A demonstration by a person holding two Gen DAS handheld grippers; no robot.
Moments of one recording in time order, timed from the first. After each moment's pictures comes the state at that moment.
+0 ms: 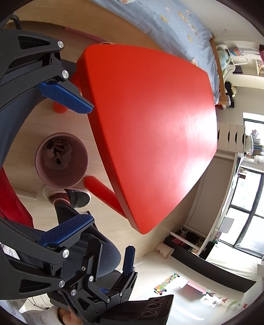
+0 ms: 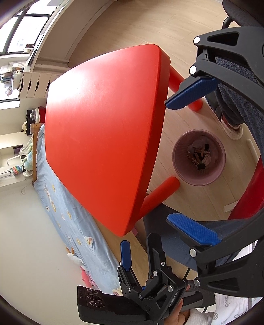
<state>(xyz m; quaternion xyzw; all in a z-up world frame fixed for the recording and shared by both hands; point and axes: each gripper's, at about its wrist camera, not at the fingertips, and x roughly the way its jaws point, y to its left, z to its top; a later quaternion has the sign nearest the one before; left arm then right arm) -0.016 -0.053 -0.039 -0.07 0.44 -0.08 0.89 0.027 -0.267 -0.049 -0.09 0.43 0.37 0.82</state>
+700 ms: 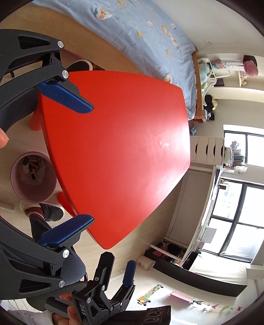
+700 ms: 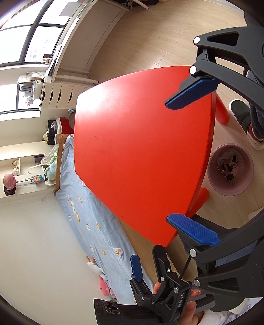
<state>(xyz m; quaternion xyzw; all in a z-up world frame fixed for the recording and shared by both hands) 0.023 -0.023 0.013 -0.06 0.39 -0.03 0.92 0.084 -0.246 0.015 -0.08 0.36 0.35 0.86</state>
